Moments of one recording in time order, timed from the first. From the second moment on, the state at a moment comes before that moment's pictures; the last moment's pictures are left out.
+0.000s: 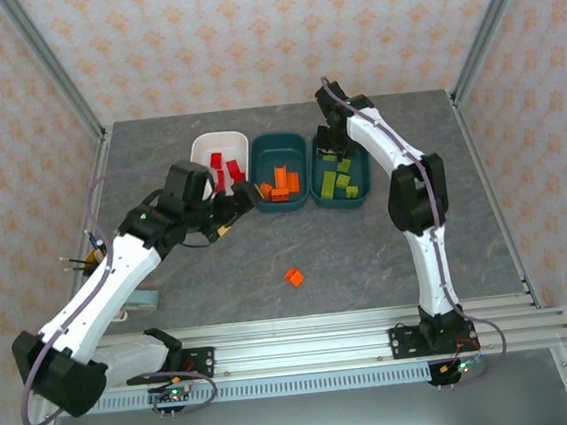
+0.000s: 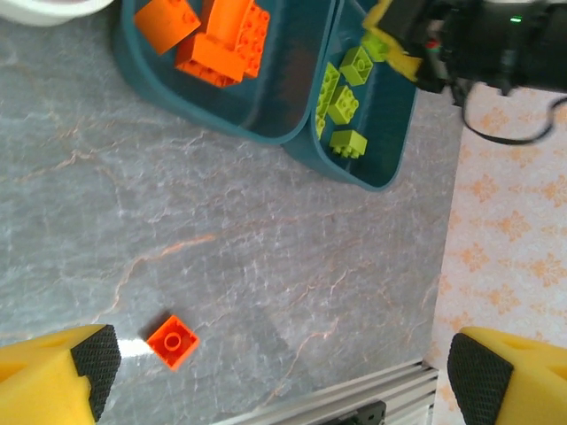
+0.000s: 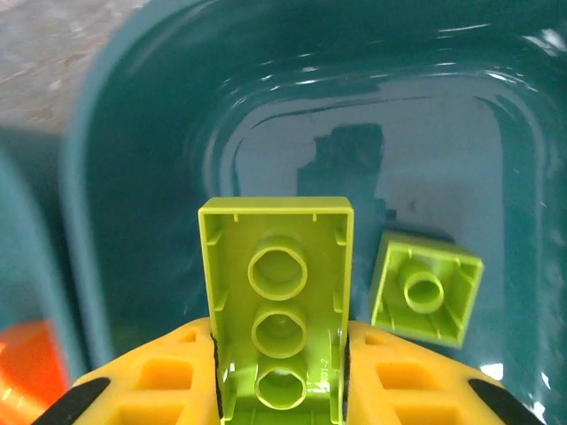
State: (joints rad) left arm -0.47 1.25 1.19 -0.74 0.23 -0.98; right arm 0.32 2.40 2.24 -1.08 -0.01 0.56
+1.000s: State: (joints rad) left arm -0.63 1.38 1.27 -0.83 0.11 -0.89; right arm 0.37 1.96 1.85 -0.94 -0.05 0.59
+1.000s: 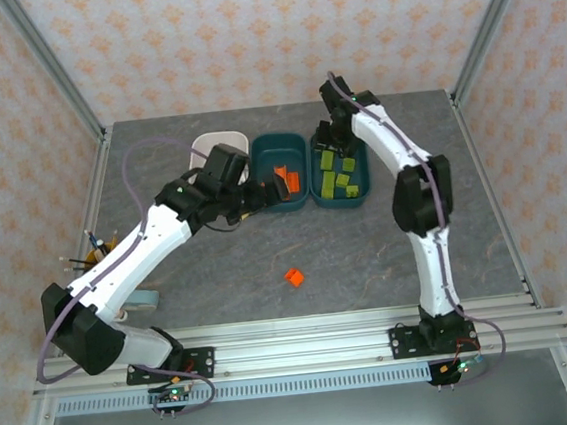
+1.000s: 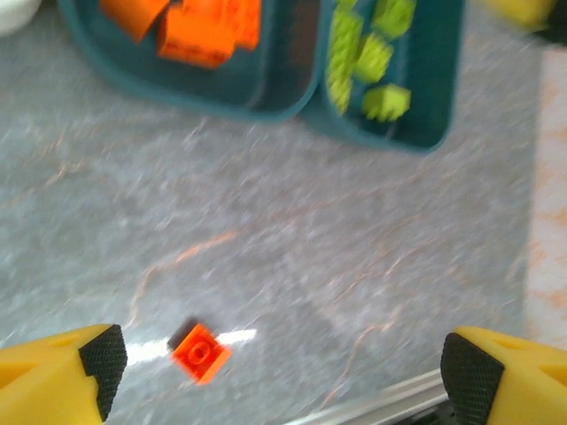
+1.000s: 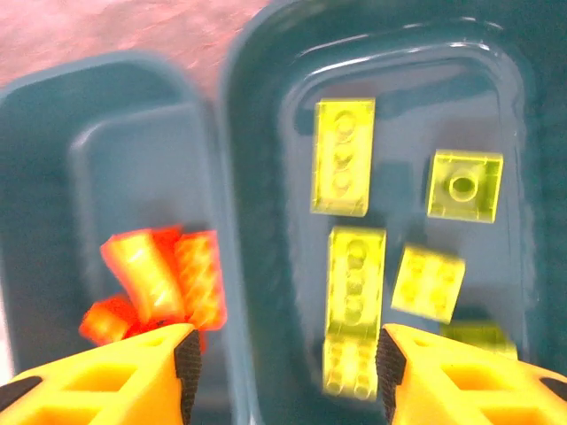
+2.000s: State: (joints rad) left arm -0.93 1.79 1.15 -0.74 0.10 -1.71; right arm 0.62 0.77 0.75 -0.74 -0.21 0.77
